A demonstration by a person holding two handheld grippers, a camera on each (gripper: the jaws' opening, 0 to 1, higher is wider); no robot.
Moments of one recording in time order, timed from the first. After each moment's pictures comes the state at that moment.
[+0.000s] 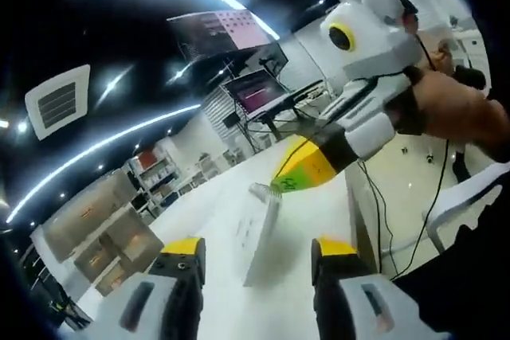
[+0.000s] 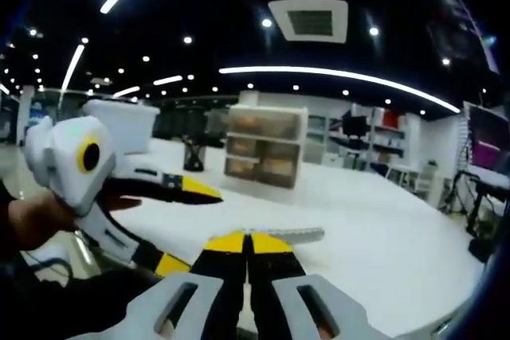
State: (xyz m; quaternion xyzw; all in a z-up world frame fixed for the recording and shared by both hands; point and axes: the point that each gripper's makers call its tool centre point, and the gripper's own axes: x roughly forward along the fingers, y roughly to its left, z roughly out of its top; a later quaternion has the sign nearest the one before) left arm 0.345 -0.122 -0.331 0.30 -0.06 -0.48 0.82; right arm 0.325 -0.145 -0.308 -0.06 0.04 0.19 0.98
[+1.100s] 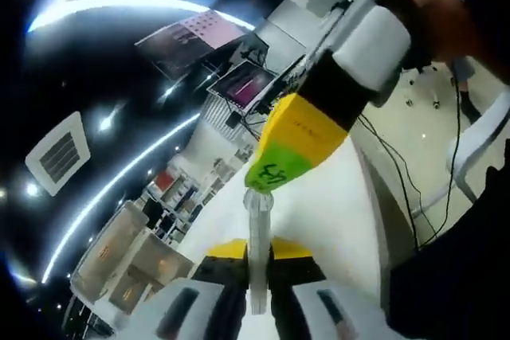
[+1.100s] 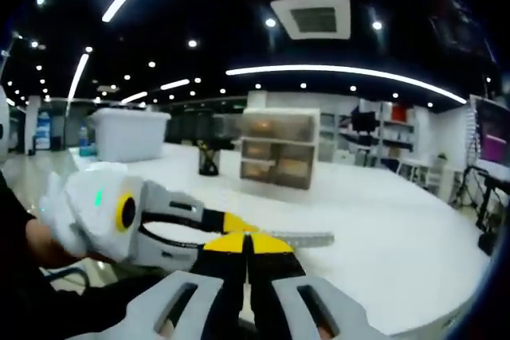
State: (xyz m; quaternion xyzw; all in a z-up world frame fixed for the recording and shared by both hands) left arm 0.355 -0.126 -0.336 0.43 -0.13 -0.42 0.79; right arm 0.316 -0.123 -0.299 -0.04 0.05 0.22 0.97
